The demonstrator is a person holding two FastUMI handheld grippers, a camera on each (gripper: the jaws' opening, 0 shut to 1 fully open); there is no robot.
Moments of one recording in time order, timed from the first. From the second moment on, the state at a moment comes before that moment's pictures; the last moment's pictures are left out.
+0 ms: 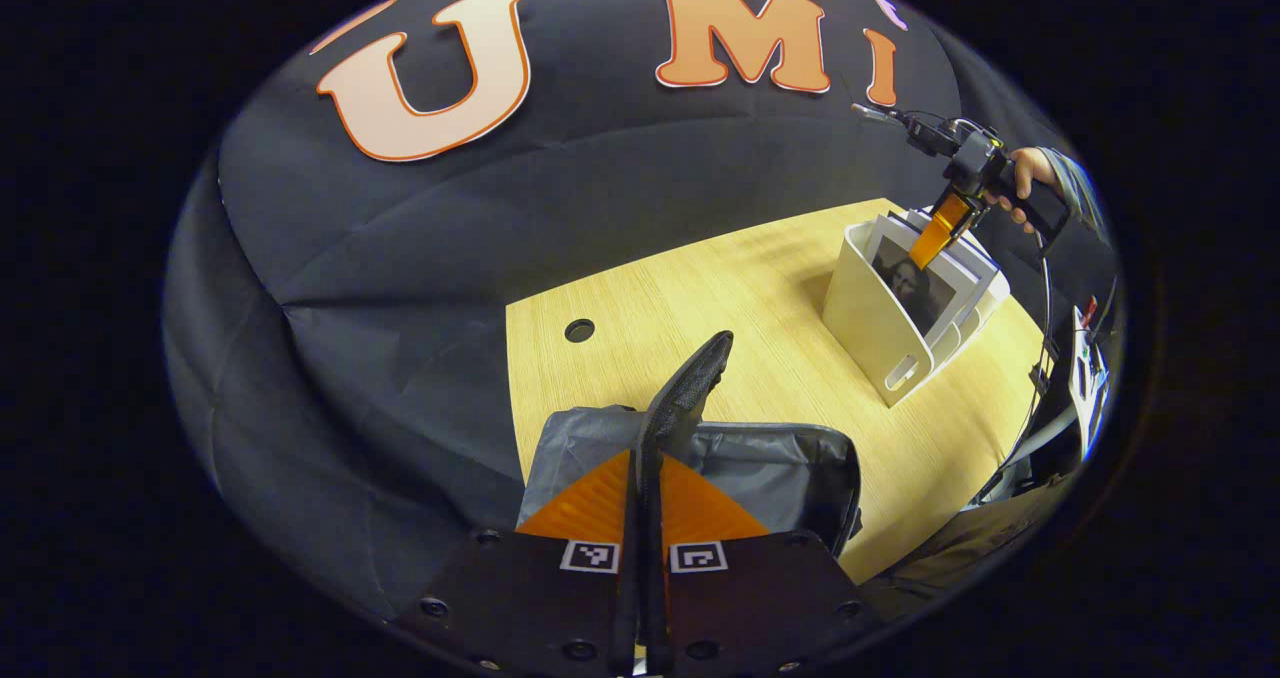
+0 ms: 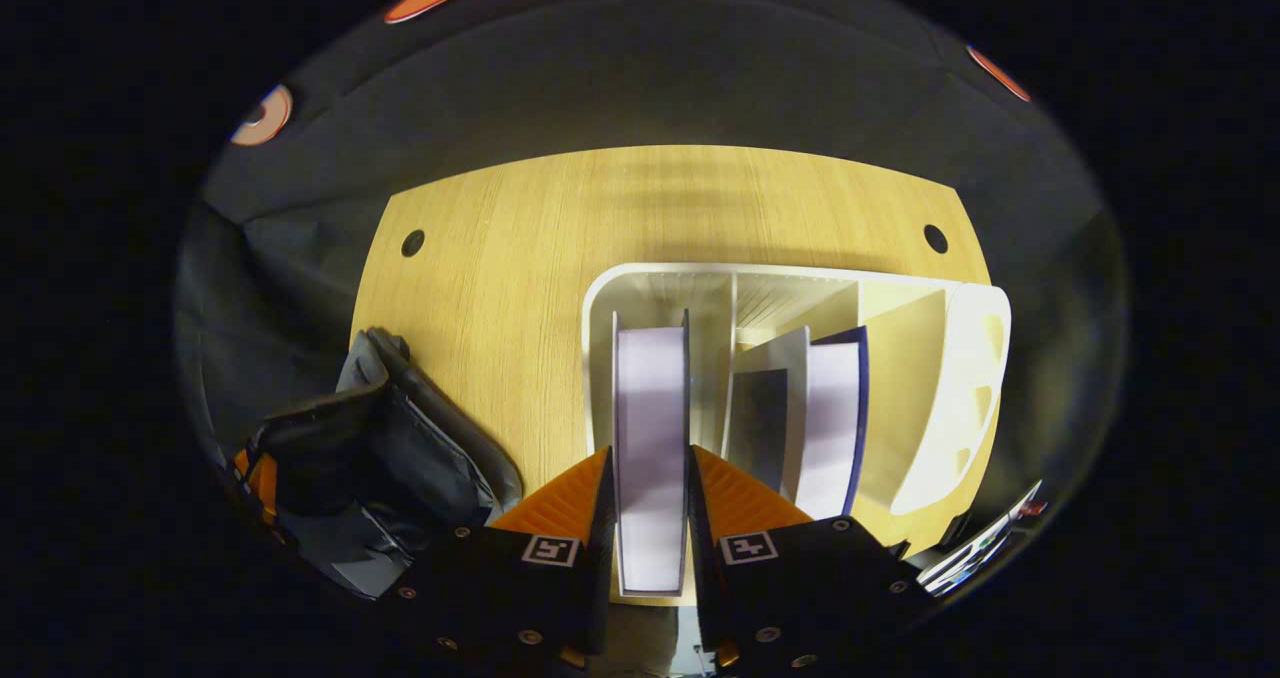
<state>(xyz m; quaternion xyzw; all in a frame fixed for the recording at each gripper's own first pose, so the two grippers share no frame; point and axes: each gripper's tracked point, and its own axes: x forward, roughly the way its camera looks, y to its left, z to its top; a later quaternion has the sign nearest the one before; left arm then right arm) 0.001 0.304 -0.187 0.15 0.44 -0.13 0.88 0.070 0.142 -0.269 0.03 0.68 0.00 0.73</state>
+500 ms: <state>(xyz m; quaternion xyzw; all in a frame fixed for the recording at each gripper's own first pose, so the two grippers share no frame) -0.002 0.298 -0.189 0.14 0.44 -0.13 0.88 0.055 0.129 -0.155 0.09 0.62 0.03 0.78</state>
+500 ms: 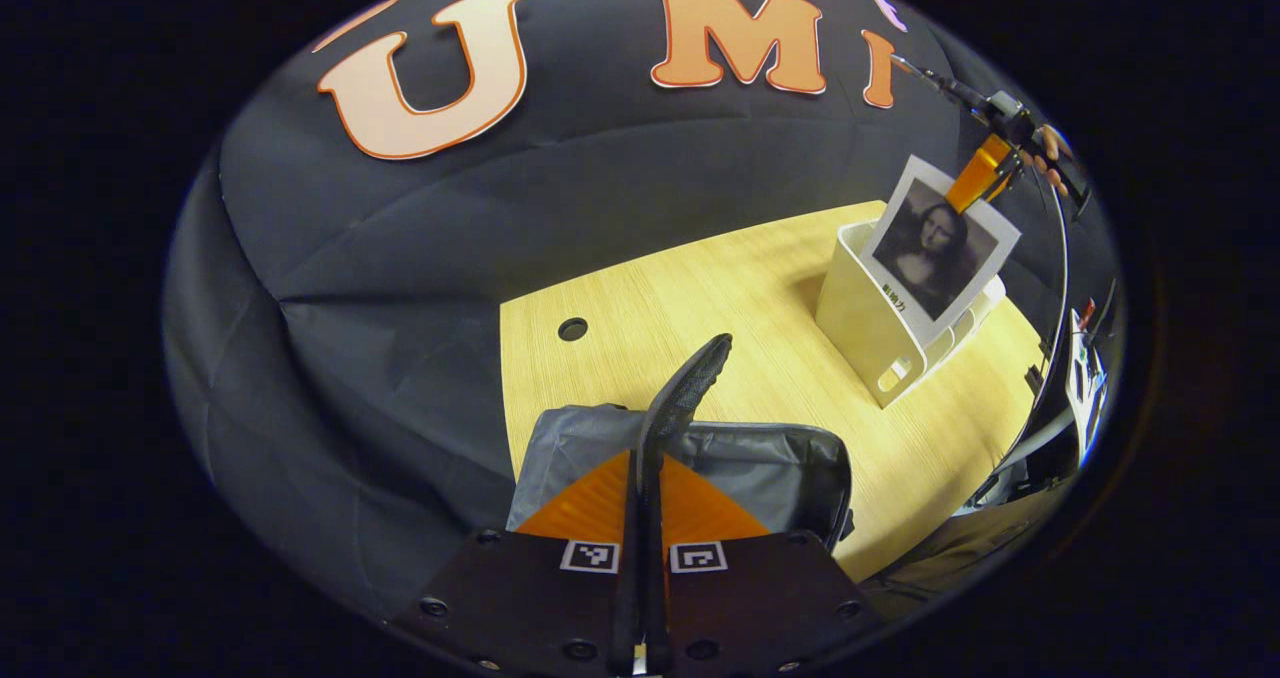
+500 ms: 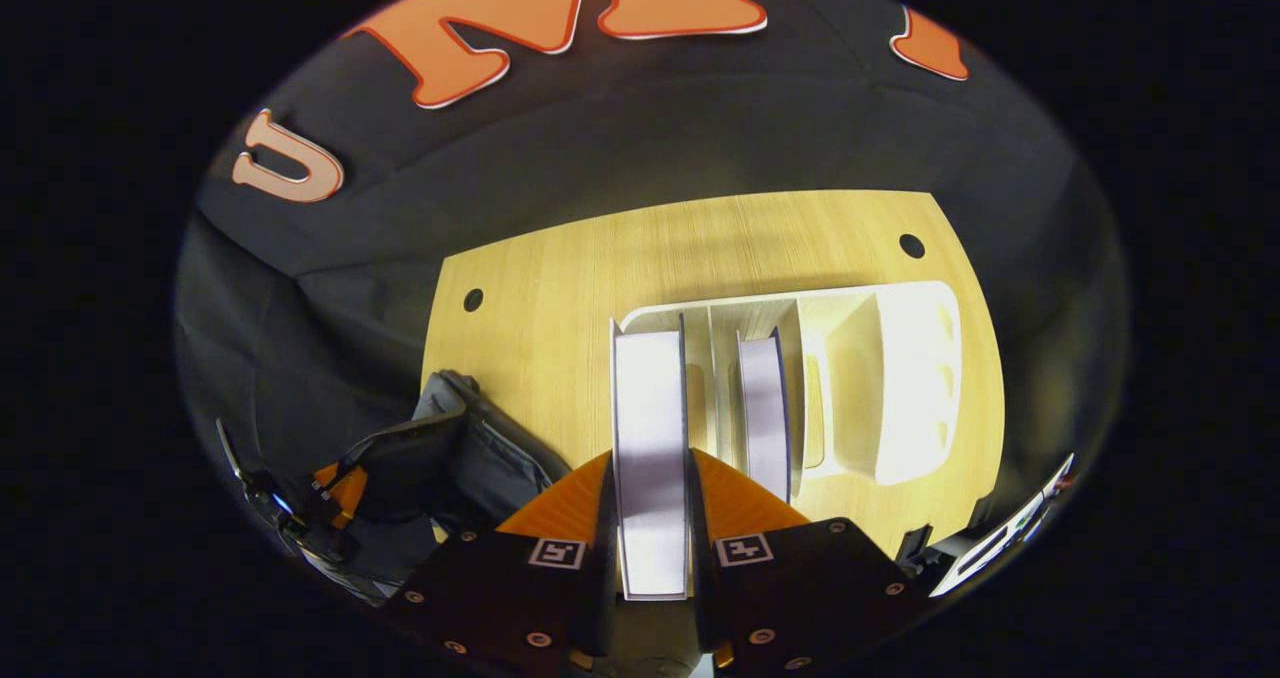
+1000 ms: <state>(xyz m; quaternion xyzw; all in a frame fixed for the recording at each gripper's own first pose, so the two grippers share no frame) -0.005 0.291 -0.193 0.13 0.45 -0.13 0.88 0.014 0.113 -0.104 0.16 0.57 0.03 0.80</state>
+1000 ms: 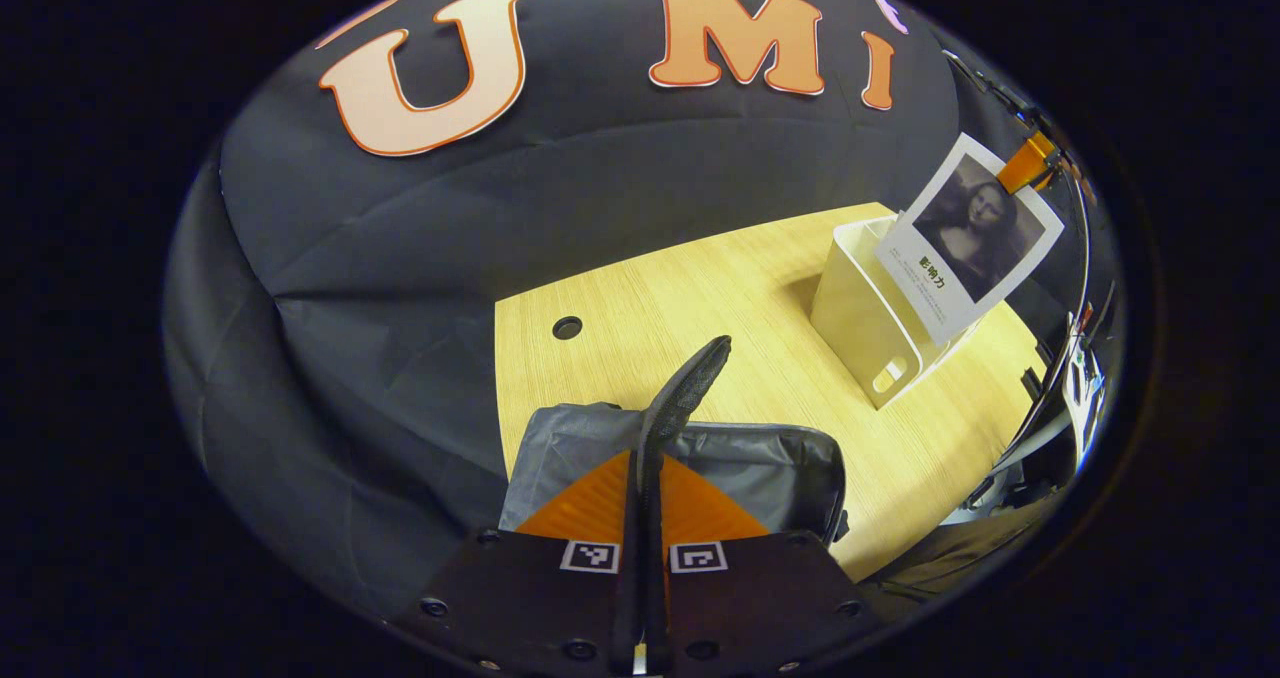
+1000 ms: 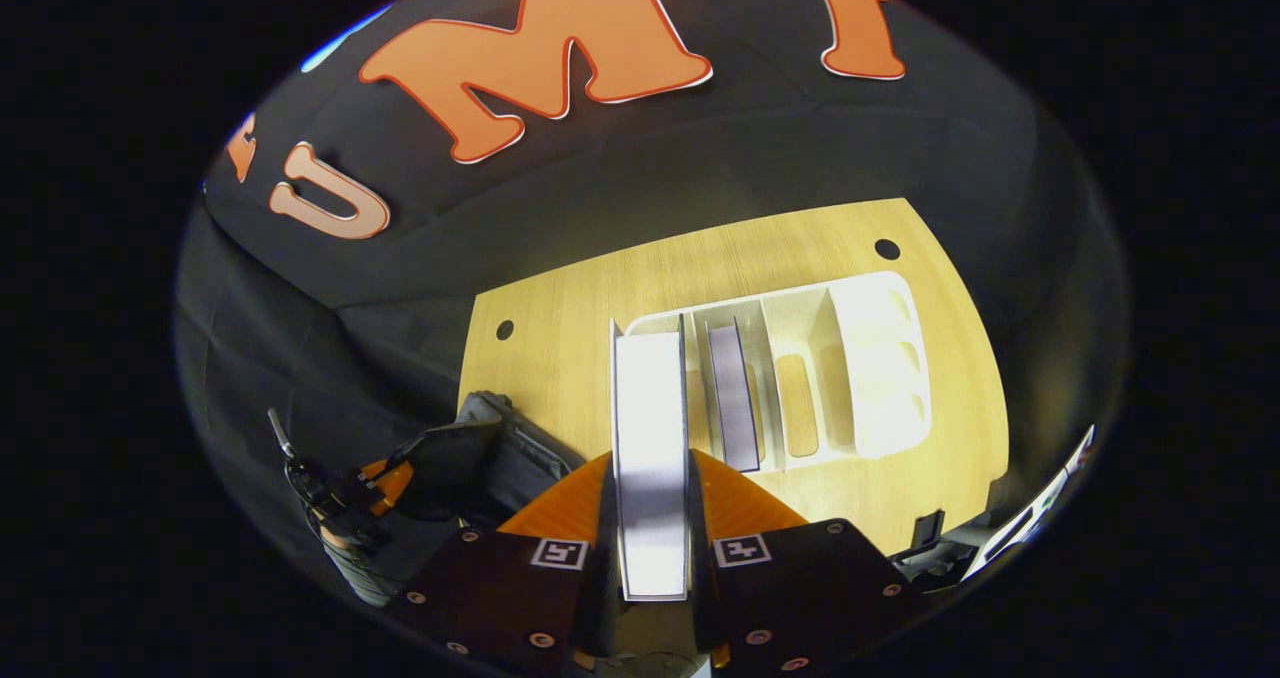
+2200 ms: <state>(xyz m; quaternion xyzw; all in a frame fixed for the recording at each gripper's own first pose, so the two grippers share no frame) -0.018 0.292 -0.195 0.14 0.42 -0.11 0.89 -0.066 0.280 -0.180 0.30 0.57 0.13 0.75</state>
